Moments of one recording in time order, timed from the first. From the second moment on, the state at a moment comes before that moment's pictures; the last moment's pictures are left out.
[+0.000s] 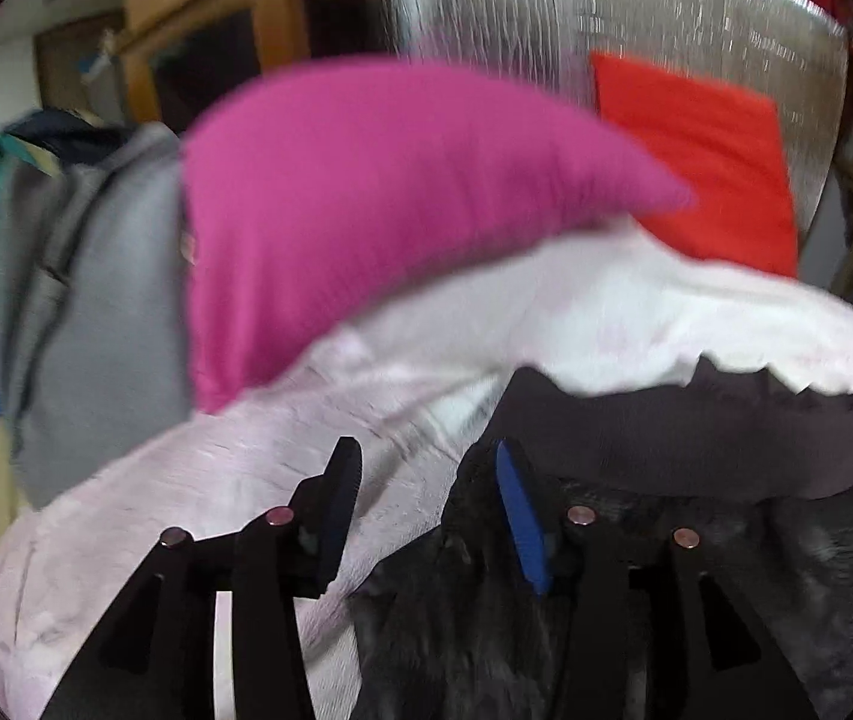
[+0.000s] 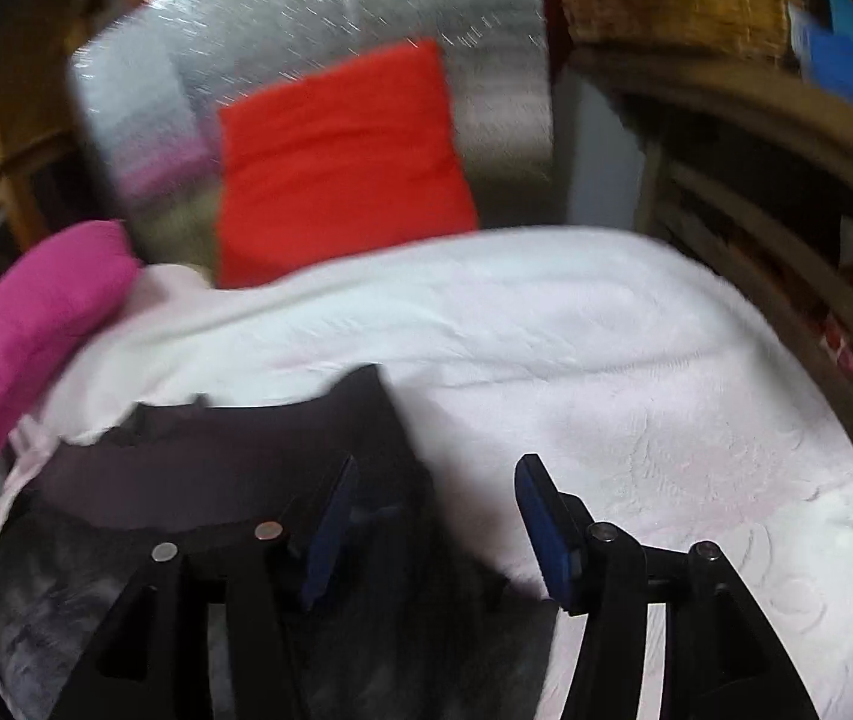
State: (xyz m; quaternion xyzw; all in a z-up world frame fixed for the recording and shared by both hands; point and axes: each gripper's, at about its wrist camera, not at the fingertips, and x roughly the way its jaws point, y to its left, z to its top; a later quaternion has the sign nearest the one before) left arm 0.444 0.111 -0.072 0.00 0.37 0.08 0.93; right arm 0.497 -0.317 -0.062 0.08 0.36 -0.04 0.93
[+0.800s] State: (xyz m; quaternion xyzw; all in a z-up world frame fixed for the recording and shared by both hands) left arm 0.372 0.009 -0.112 0.04 0.44 0.01 0.90; right arm 0.451 -0.207 -0.098 -0.02 0.41 -0.04 0.91
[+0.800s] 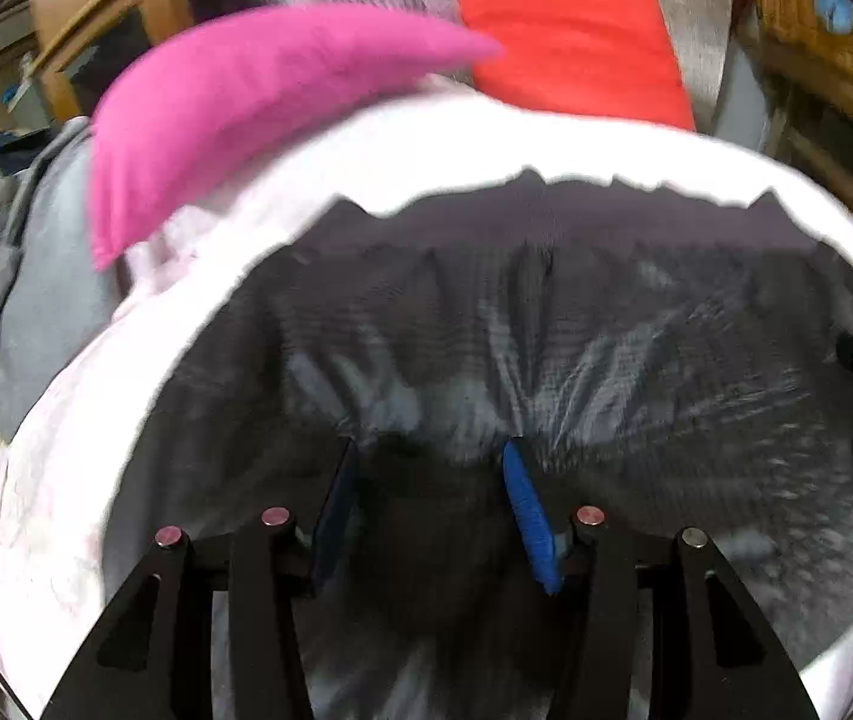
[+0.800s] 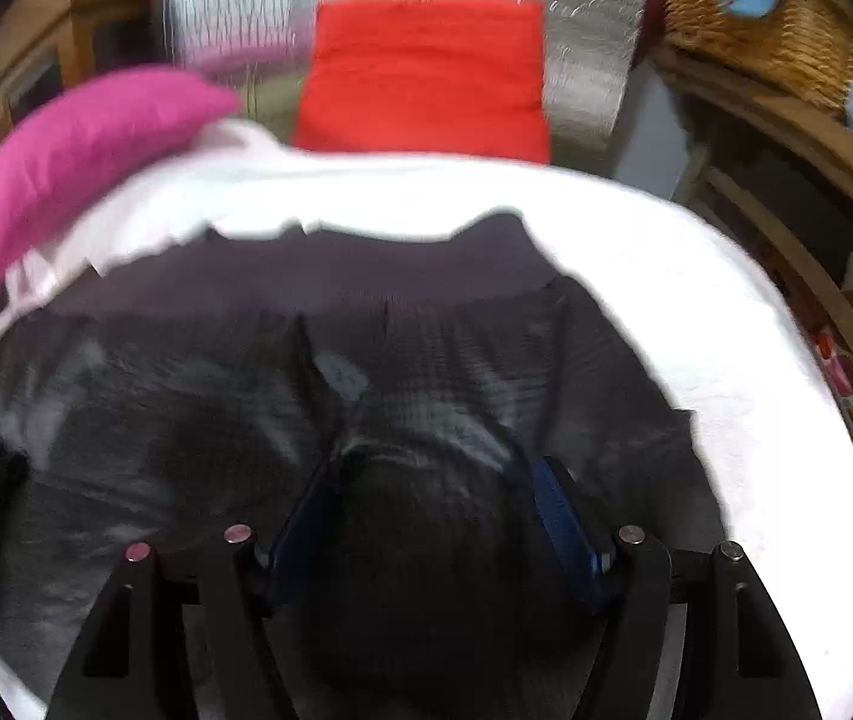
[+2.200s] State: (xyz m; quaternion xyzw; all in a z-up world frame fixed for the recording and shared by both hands) left arm 0.288 0.057 -0.125 0.03 0.42 0.05 0.90; right arm 0.349 -0.212 -0.121 0.04 0.41 -0.03 0.91
